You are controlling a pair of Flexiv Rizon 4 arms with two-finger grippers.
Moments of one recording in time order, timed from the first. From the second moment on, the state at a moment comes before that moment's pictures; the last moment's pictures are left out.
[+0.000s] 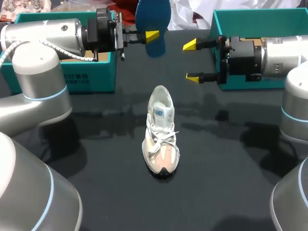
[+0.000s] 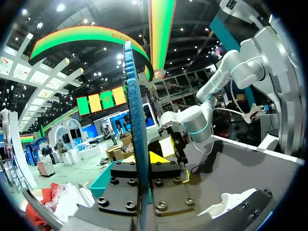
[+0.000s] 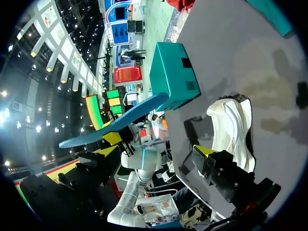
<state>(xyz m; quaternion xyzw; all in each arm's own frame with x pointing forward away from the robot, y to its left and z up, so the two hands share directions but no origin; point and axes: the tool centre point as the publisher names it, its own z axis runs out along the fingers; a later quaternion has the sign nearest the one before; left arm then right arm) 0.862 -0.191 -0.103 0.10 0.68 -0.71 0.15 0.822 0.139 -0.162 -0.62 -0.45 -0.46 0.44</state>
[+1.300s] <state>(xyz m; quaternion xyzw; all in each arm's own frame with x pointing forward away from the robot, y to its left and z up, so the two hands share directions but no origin) 0.863 -0.187 -0.118 0.47 0.55 -0.54 0.43 0.822 0.139 -0.163 -0.62 -0.45 -0.46 0.44</state>
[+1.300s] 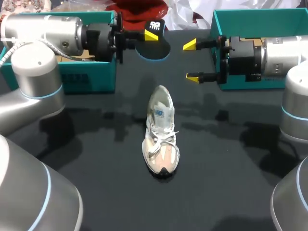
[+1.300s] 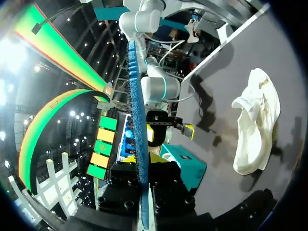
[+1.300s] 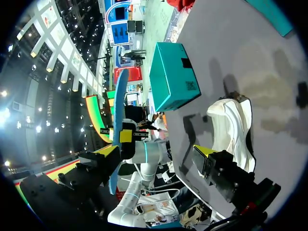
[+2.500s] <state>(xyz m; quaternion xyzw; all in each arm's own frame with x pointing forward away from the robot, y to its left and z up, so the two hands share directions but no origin) 0.887 -0.183 -0.131 0.54 0.49 -0.48 0.49 0.822 0.139 -0.162 -0.62 -0.45 -0.46 0.44</state>
